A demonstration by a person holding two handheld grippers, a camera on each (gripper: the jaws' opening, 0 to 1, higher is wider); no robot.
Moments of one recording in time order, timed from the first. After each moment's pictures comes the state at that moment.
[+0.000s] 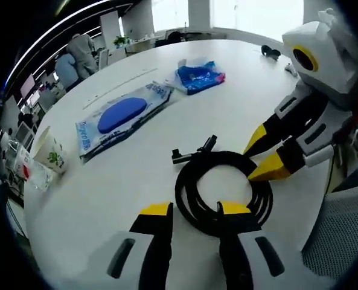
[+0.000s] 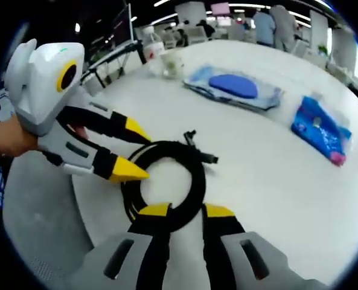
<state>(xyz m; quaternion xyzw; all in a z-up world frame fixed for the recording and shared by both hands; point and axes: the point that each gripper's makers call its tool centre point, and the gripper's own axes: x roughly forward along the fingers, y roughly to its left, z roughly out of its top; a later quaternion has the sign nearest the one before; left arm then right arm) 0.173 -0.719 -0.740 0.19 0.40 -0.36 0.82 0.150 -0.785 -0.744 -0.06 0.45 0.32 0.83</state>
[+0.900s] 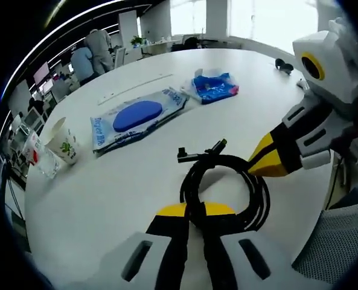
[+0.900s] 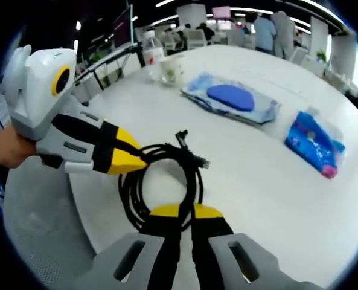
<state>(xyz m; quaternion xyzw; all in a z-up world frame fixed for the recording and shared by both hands) 0.183 -0.708 -0.718 0.15 0.39 -0.31 0.85 0.165 -0.787 -0.721 -0.07 0.43 0.31 0.85</state>
